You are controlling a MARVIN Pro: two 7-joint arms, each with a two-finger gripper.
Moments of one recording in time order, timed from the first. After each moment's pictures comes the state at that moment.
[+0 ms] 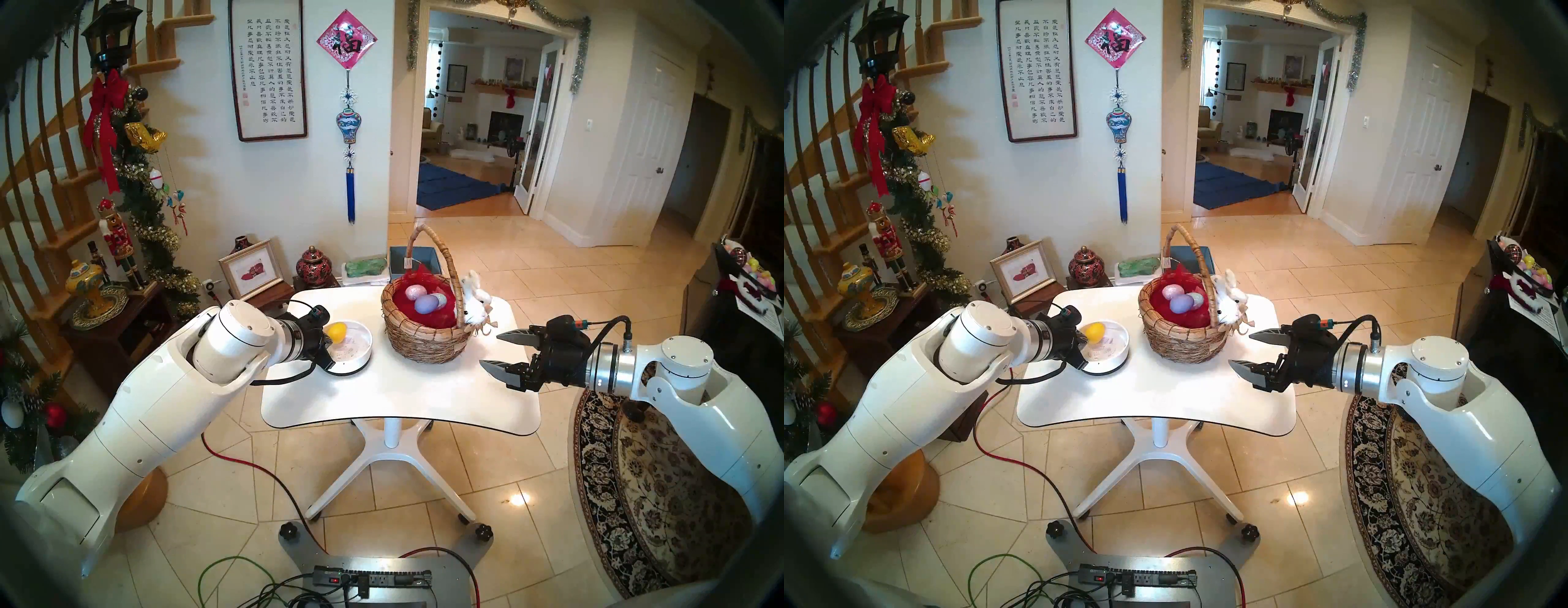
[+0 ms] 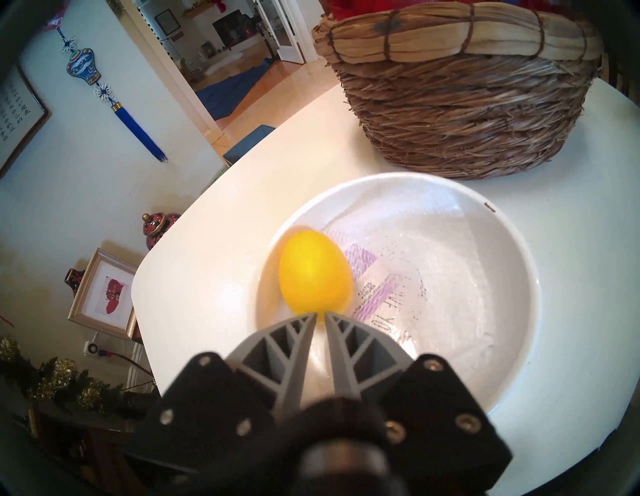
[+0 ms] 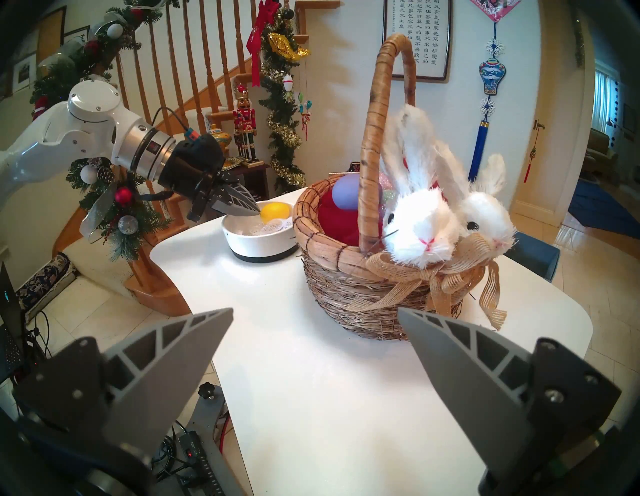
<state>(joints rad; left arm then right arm) 1.24 -0.87 -1.07 -1.77 -0.20 0.78 -0.33 -1.81 -0.52 1.58 -1.85 0.82 0.22 0.70</state>
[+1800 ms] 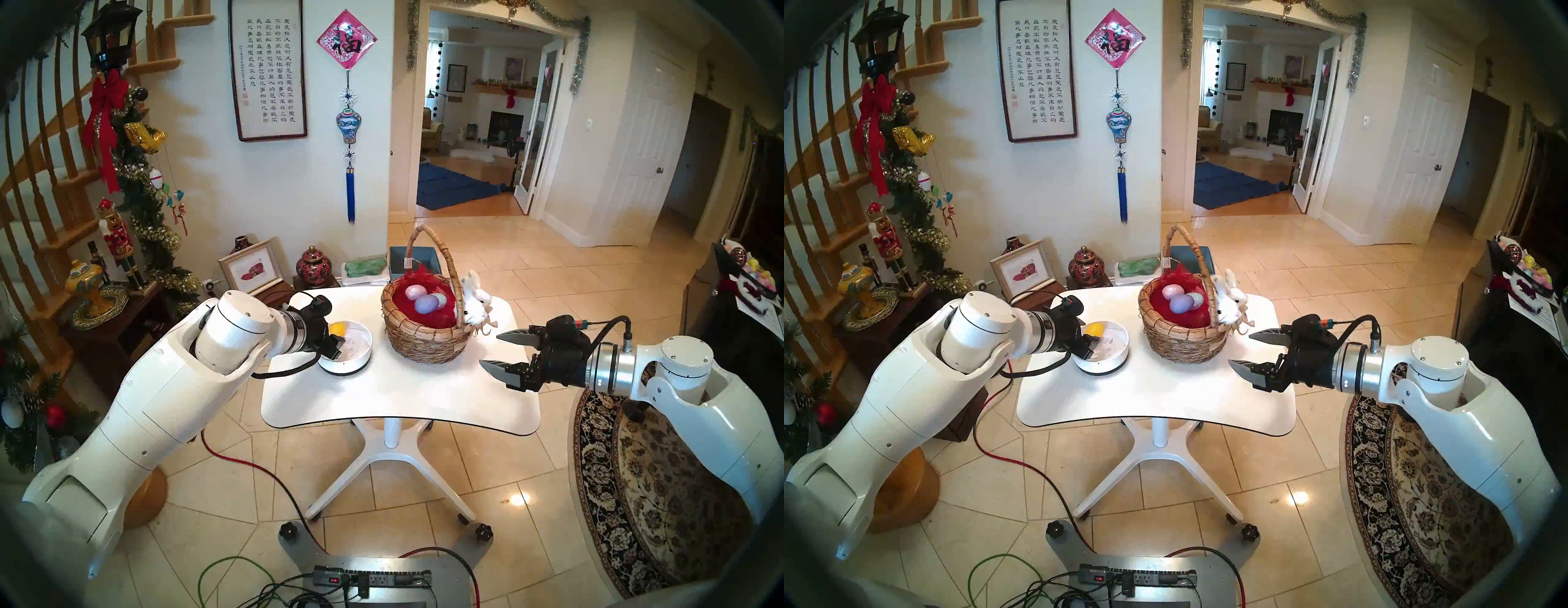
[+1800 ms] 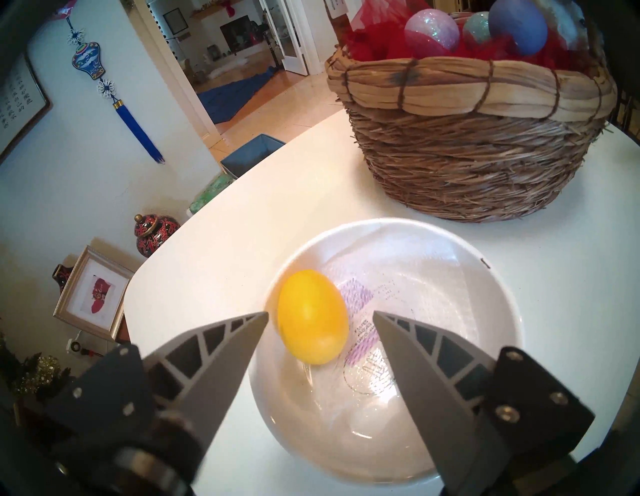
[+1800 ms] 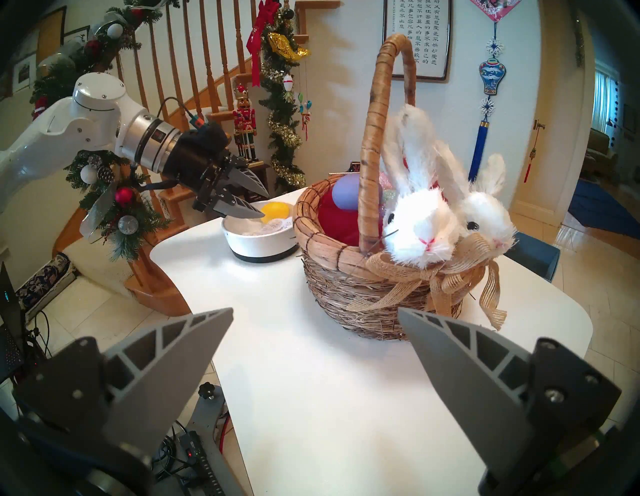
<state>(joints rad) 1.21 -0.91 -1.09 -1.73 -0.24 0.79 -0.34 -1.81 -0.52 1.58 -1.85 0.82 0.22 0.70</state>
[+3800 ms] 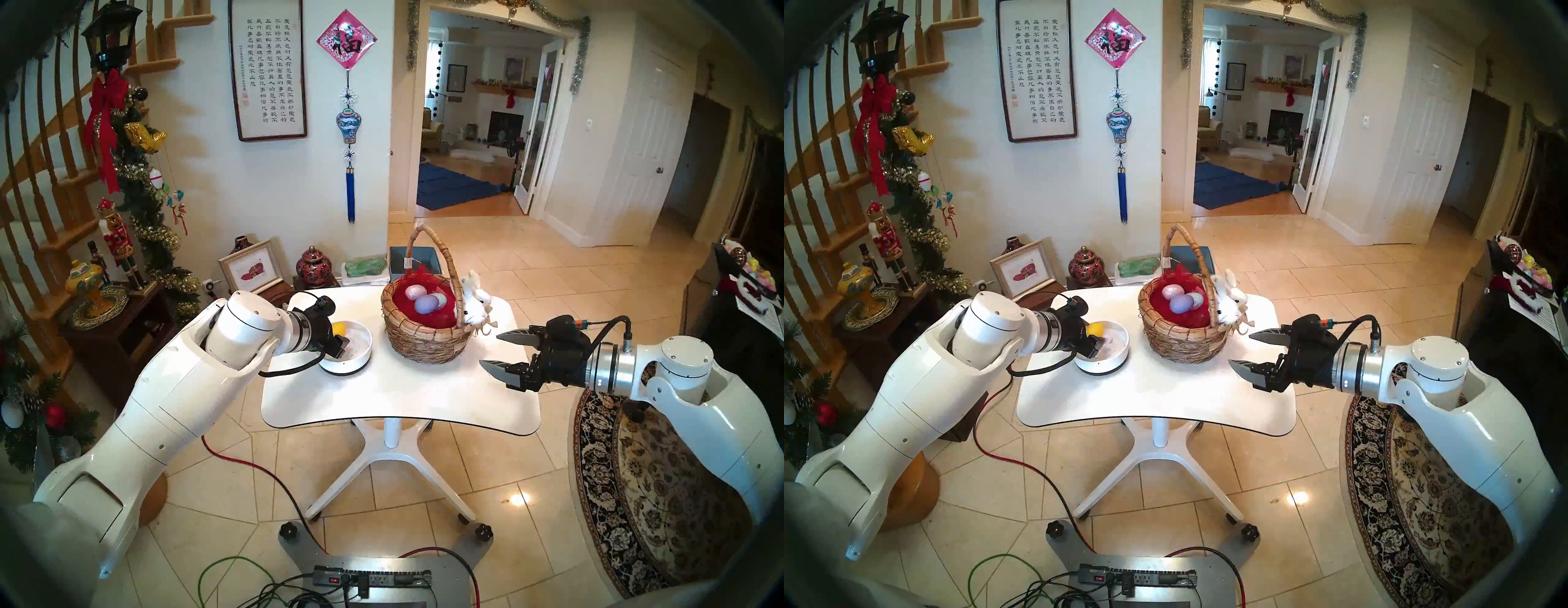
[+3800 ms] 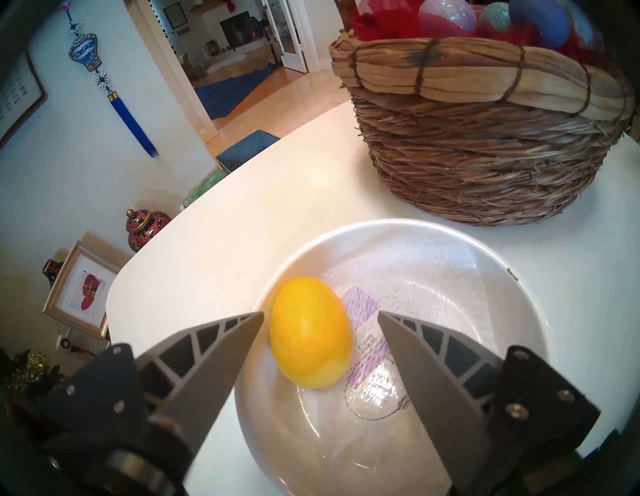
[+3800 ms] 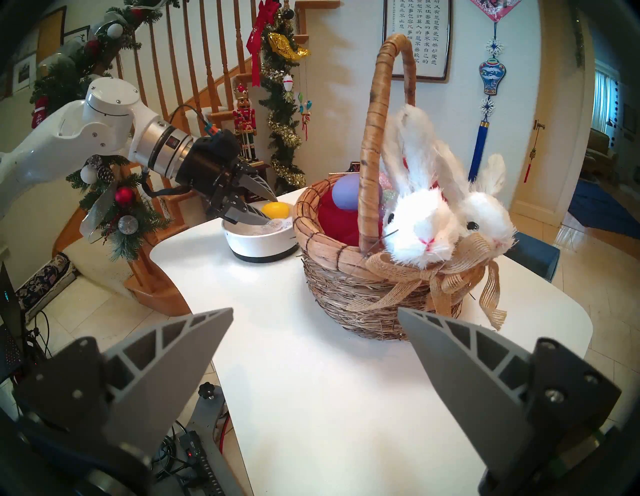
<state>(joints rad) 1.18 -0.97 -1.09 -1.64 -0.20 0.77 -0.38 -1.81 -0.52 1.58 -1.85 0.82 0.22 0.70</state>
